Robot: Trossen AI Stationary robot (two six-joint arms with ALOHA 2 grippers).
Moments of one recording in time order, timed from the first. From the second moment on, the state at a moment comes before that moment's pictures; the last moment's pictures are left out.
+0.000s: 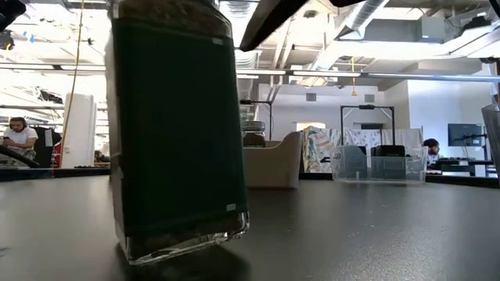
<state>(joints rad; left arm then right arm) -1.04 1.15 0.80 -0.51 -0.58 -0.77 0.57 2.42 2.35 -1.13 0.26 1.46</state>
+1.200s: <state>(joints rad) -1.04 1.15 0.80 -0.50 -0.56 -0.81 0.55 2.32 2.35 -1.28 0.26 1.24</state>
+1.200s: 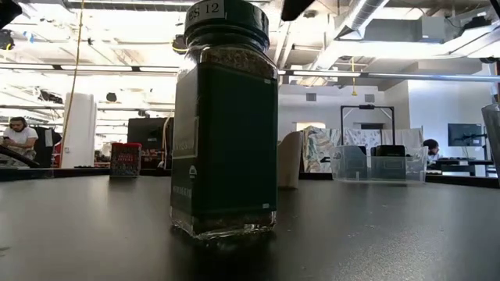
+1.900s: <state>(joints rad) -1.04 1.15 0.80 -0.50 -0.56 -0.80 0.65 2.31 2.35 -1.42 0.26 1.37</state>
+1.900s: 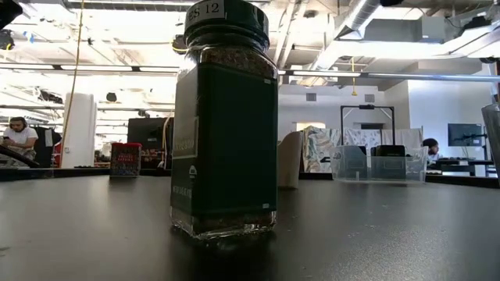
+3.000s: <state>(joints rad) -1.04 1.15 0.80 -0.50 -0.56 -0.79 0.67 2.42 2.33 -1.19 0.36 1.38</state>
